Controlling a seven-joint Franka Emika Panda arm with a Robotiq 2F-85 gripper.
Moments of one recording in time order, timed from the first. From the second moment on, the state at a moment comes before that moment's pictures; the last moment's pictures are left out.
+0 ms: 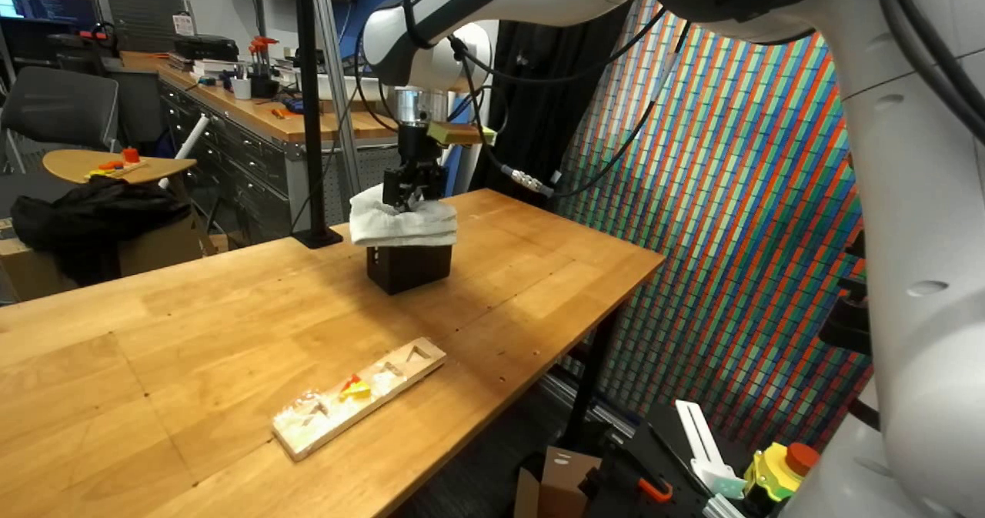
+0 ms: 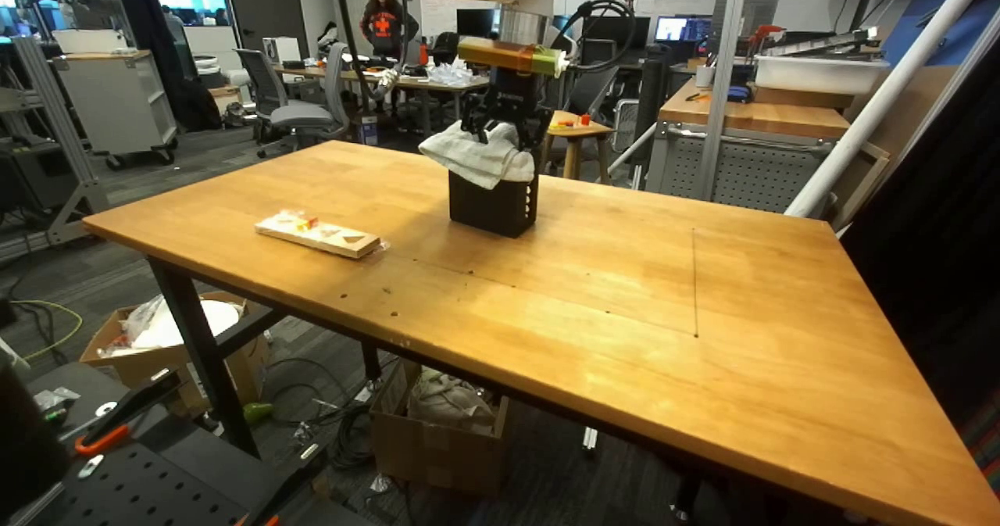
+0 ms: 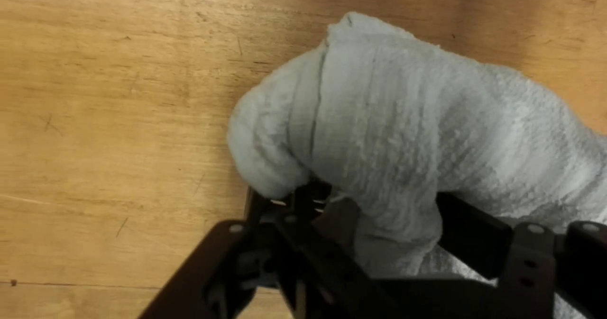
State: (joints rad) arm -0.16 0.54 0.01 -1.50 0.04 1.93 -0.33
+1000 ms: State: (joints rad) arm -0.12 0.47 0.01 -1.37 -0.15 1.83 -0.35
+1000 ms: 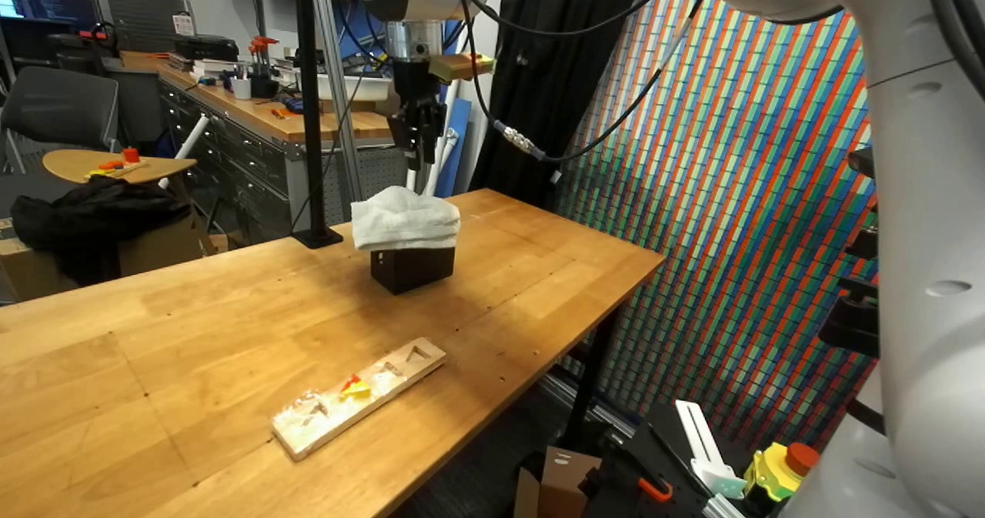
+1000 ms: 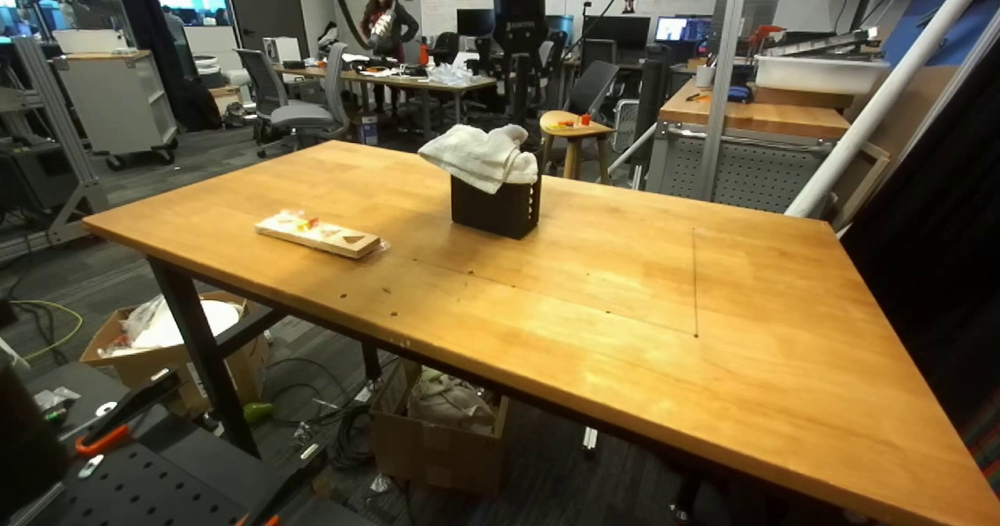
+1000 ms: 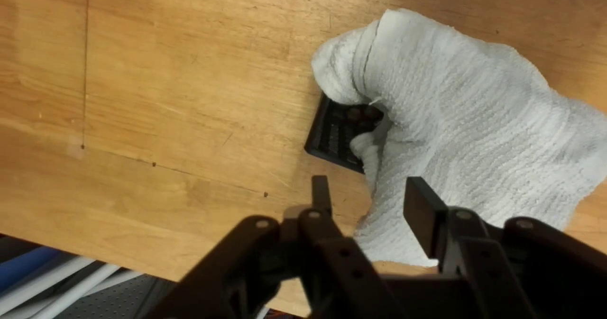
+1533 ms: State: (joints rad) arm -0.12 0.47 0.01 -1.37 -0.14 1.83 -0.35
